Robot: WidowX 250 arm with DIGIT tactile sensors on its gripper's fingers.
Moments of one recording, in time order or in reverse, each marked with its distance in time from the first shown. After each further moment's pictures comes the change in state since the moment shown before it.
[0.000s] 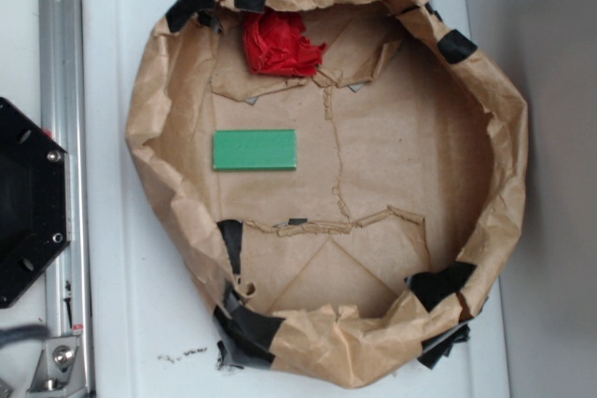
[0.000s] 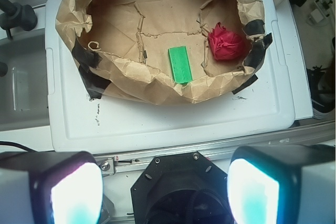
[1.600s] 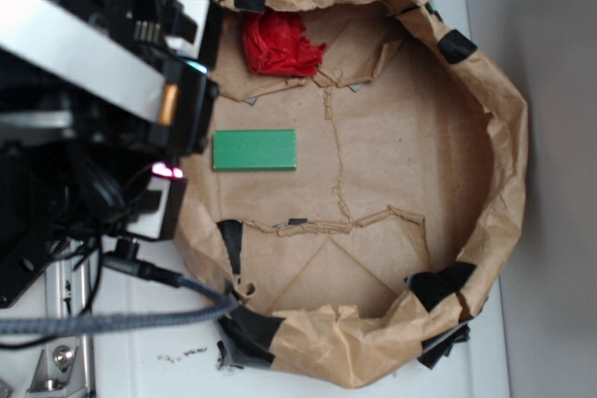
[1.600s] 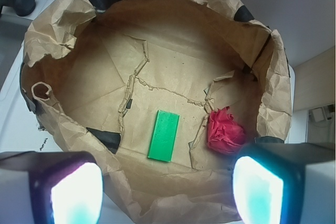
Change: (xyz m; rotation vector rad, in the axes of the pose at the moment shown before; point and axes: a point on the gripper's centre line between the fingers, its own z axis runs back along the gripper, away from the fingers) arm 0.071 0.018 -0.060 0.096 -0.168 -0.393
